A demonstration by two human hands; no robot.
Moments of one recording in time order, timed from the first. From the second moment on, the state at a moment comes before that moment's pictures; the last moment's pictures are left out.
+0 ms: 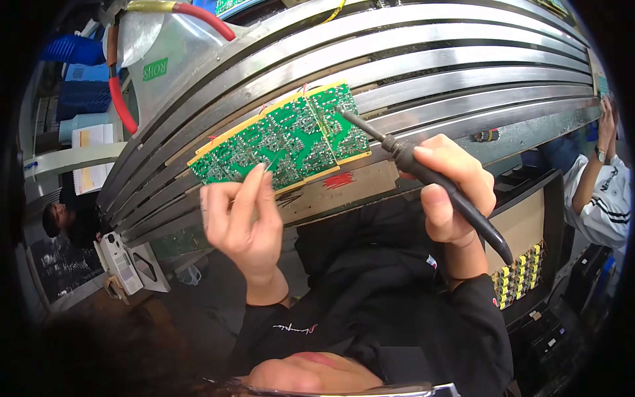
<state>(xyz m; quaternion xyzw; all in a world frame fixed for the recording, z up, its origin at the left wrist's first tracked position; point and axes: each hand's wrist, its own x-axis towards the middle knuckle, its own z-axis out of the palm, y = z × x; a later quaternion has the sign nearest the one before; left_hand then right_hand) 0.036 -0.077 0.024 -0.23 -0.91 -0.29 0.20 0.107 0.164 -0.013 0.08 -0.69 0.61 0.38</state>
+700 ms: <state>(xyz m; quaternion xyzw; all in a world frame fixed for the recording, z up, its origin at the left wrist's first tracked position) 0.009 -0.047 -0.010 -0.30 -0.84 -0.32 0.33 0.092 0.153 -0.022 0.13 -0.75 0.57 0.32</state>
